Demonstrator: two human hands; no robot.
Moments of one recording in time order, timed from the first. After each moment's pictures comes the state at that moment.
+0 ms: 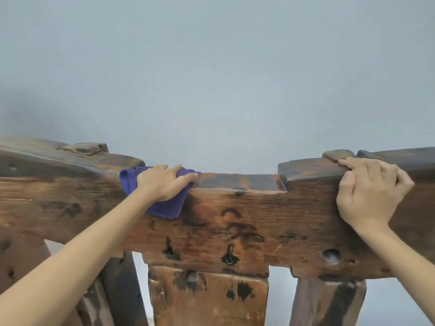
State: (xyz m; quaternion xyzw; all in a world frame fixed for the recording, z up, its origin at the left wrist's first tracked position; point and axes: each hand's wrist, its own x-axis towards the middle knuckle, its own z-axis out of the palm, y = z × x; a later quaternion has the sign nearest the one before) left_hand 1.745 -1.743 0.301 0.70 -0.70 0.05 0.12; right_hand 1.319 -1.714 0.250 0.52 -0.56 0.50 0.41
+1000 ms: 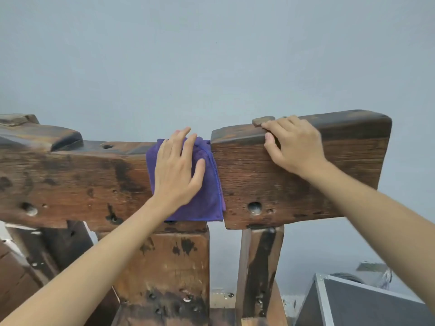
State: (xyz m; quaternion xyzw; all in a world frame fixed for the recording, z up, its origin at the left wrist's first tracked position) left_hand 1.559 -1.671 0.248 0.49 -0.75 0.18 0.41; right_hand 1.269 -1.689 0.292 0.69 -0.48 0.37 0.40
